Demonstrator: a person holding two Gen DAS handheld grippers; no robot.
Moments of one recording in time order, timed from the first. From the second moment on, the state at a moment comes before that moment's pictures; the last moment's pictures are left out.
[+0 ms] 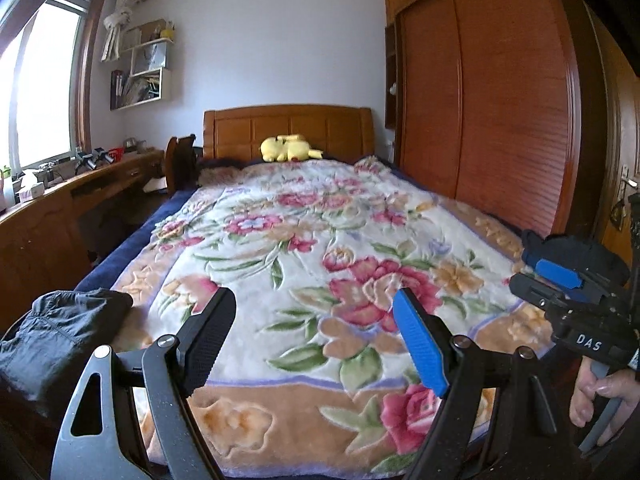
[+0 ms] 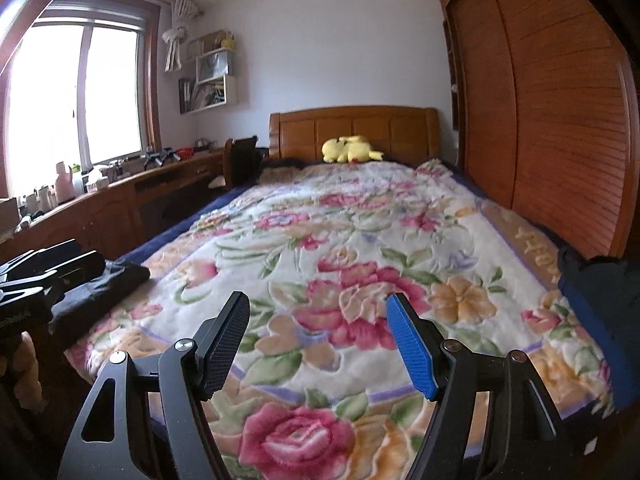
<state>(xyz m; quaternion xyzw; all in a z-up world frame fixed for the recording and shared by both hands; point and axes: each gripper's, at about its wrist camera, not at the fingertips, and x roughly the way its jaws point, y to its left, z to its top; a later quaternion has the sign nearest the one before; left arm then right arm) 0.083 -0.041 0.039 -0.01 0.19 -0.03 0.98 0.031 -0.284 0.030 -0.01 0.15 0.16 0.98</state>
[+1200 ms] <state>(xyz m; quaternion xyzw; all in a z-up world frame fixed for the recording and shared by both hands) 0.076 -0.036 0.033 -0.02 0.20 -0.02 0.98 0.031 -0.276 0.025 0.00 0.15 0.16 0.98</state>
